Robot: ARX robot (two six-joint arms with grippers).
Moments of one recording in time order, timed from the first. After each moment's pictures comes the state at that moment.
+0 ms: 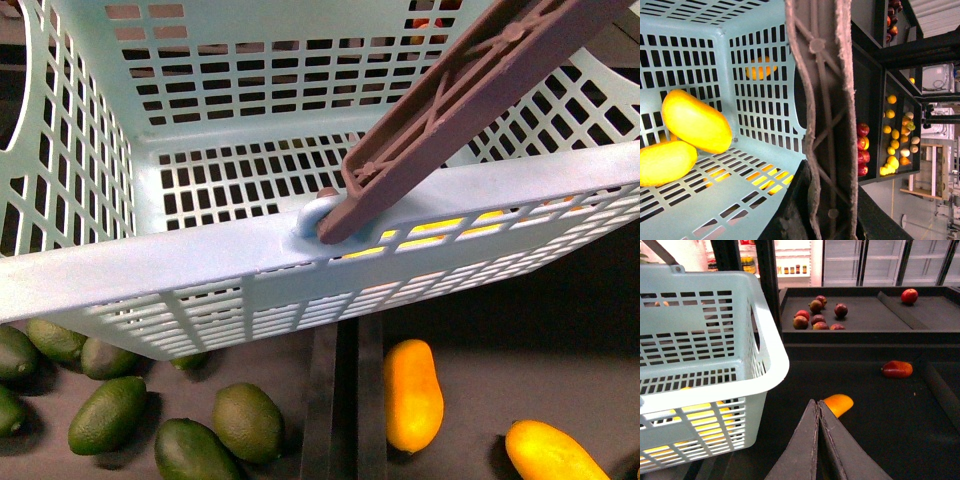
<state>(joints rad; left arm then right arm) -0.63 1.58 1.45 -0.42 0.21 -1.00 0.00 0.01 0.02 0.00 0.00 0.00</state>
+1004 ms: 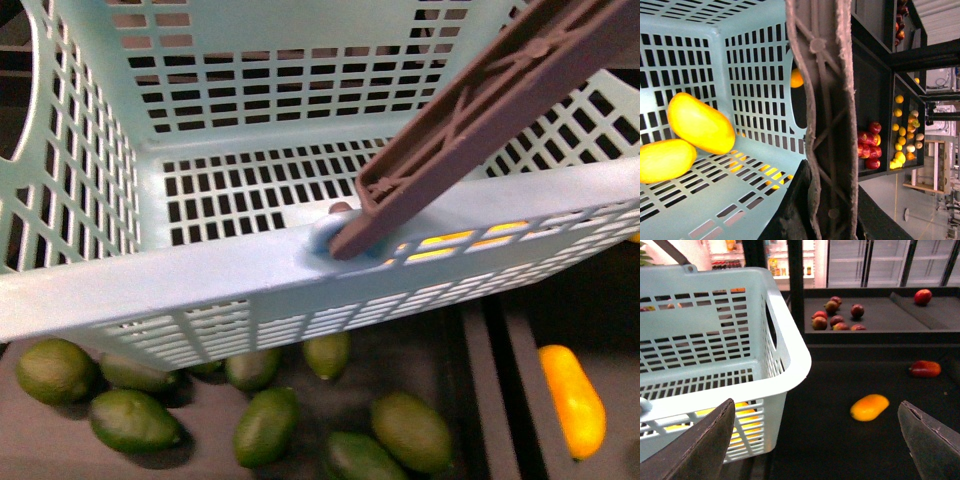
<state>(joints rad) -0.64 1.58 1.45 -0.42 0.21 -1.01 0.00 0.00 0.02 0.00 0.00 0.00</state>
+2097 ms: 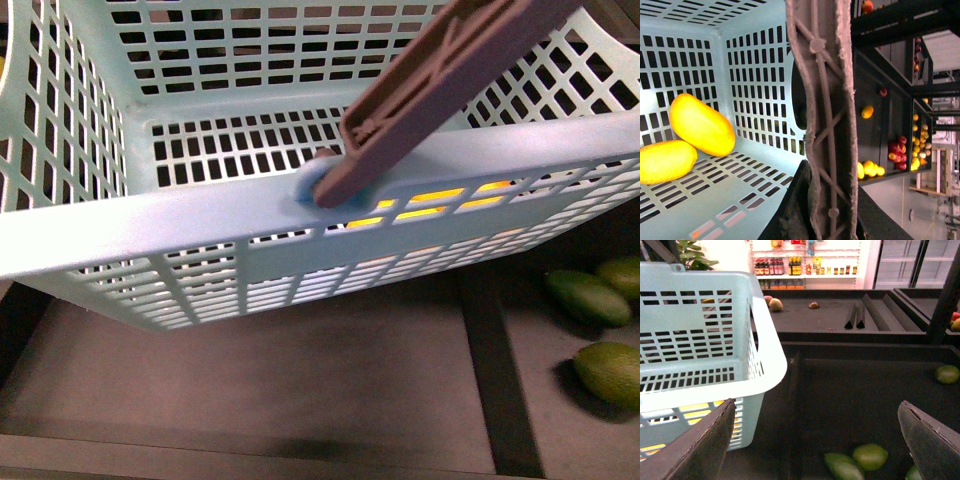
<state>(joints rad) -0.63 1.58 1.45 -0.42 0.21 -1.00 0.00 0.00 0.02 0.00 0.00 0.00</state>
